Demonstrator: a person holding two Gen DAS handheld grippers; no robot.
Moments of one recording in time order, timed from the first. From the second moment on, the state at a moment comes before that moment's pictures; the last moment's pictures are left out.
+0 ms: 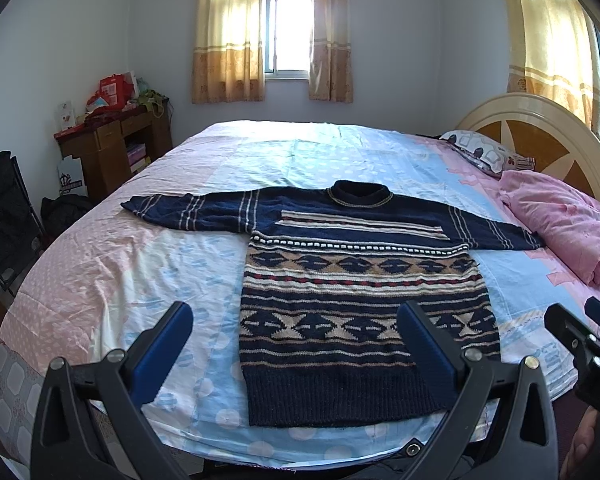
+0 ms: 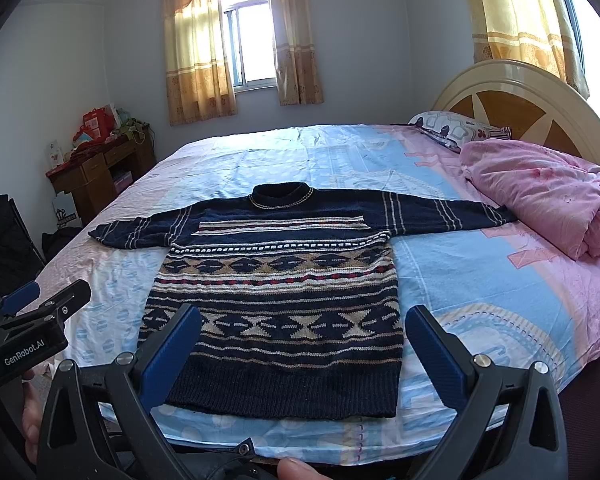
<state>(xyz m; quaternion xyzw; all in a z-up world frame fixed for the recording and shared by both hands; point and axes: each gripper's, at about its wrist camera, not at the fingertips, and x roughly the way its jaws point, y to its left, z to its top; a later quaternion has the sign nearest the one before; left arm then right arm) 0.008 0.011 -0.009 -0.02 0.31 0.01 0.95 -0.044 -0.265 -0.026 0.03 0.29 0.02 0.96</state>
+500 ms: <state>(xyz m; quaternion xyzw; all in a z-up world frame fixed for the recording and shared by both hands) 0.008 0.010 -0.010 -0.02 0.31 0.01 0.95 -0.043 -0.266 -0.026 0.03 0.29 0.02 0.96</state>
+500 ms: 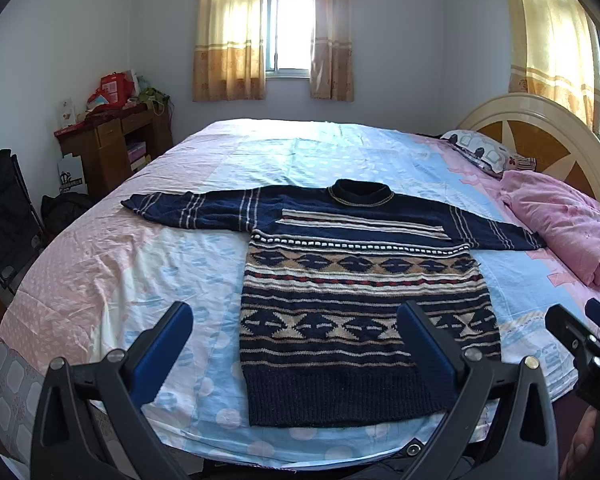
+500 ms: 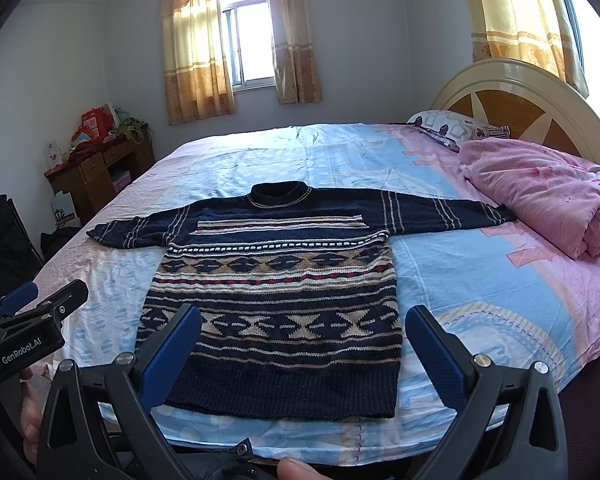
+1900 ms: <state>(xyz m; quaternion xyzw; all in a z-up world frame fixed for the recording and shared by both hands) 0.248 0.004 -0.095 0.11 0.36 0.09 0.92 0.168 -0.463 -0.137 0.08 0.36 -0.13 0.92</state>
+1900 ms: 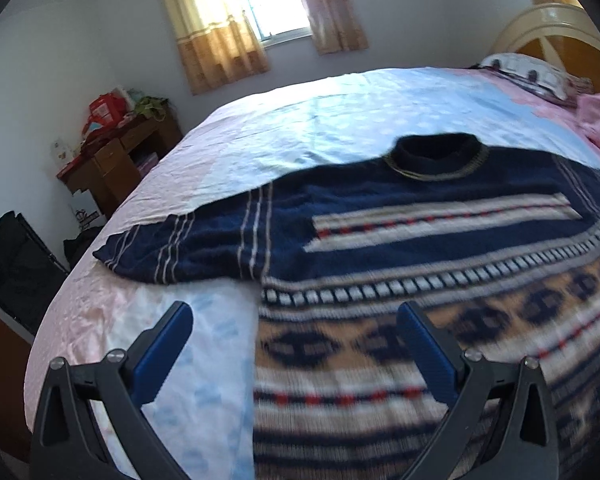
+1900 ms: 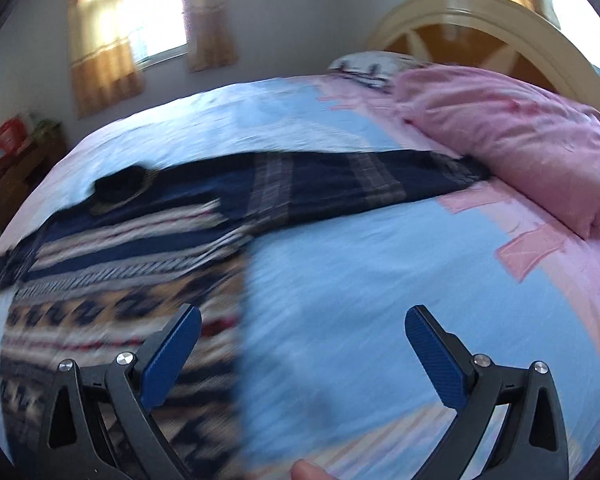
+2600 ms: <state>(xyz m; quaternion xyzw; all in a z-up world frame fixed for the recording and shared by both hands) 0.368 0.044 -0.158 0.05 0.41 0.18 0.90 0.284 -0.719 -0.165 0.21 0.36 -0.29 0.86</state>
